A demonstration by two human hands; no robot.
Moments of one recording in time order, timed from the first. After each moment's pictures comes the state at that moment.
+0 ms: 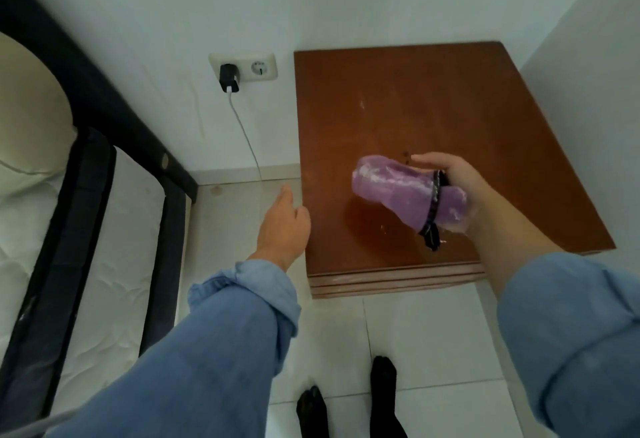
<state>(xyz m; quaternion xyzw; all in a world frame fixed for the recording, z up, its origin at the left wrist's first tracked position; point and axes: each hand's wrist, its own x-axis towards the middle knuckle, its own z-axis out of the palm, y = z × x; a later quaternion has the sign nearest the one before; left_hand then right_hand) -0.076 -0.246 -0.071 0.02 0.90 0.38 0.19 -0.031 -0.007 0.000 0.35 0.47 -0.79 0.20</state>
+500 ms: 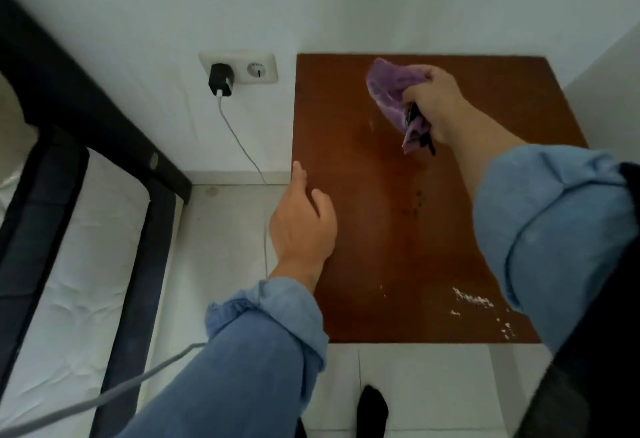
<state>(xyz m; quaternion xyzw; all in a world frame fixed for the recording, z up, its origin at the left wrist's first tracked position) -0.129 -0.169 -0.085 -0.01 0.93 0.38 -0.02 -0.241 0.040 -0.026 0.30 0.74 -0.60 -0.02</state>
